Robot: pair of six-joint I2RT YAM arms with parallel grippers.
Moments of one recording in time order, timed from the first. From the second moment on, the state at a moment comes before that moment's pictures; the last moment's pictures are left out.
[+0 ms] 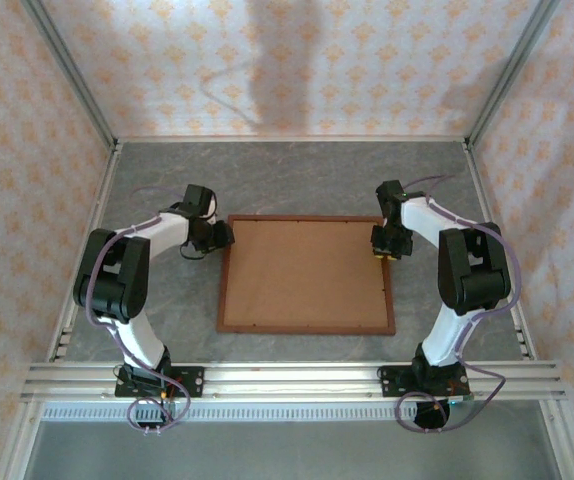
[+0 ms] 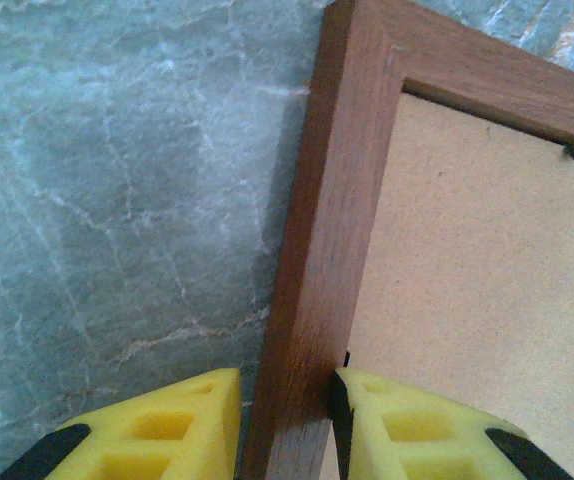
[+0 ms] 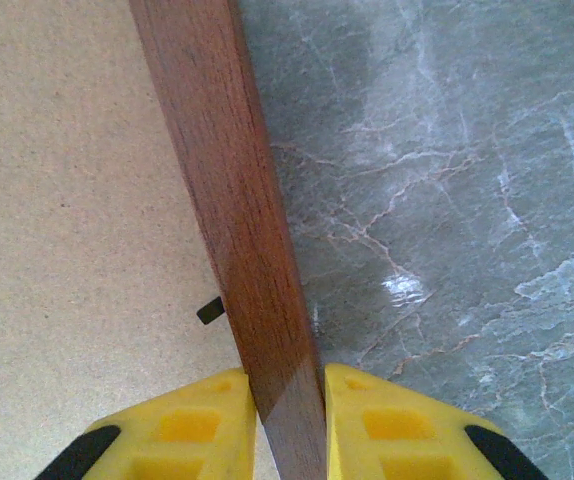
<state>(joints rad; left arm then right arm) -0.14 1.76 1.00 -0.40 0.23 -0.49 0.18 1.79 1.15 -0.85 0.01 0.40</state>
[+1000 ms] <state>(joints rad) -0.19 1.74 1.03 -0.42 0.12 -0.45 0.17 1.79 1.15 -0.85 0.01 0.40</state>
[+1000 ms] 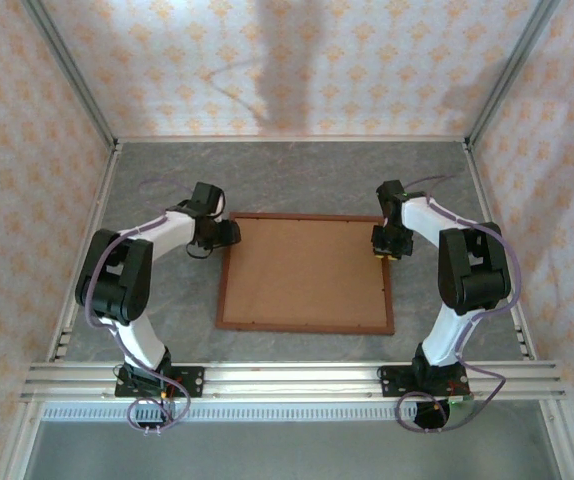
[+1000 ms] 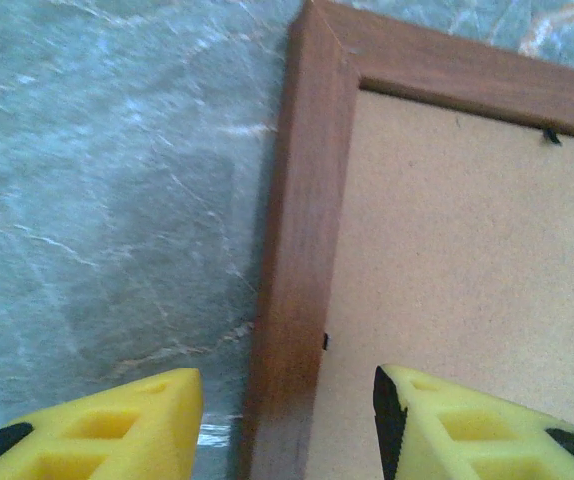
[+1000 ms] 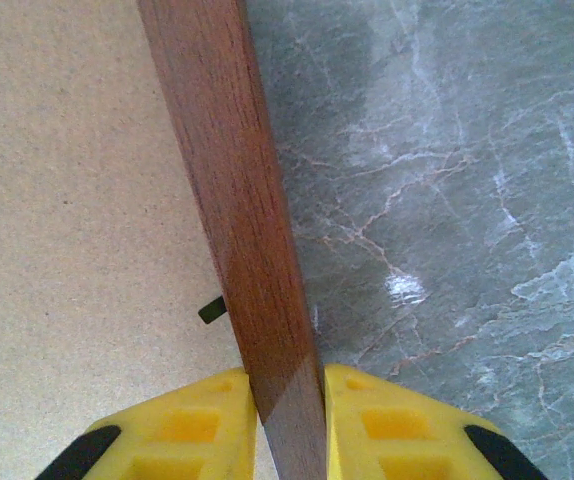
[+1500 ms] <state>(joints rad) -0.15 1.80 1.07 -0.41 0.15 -0.45 0.17 1.79 1.15 -0.85 0.01 0.40</state>
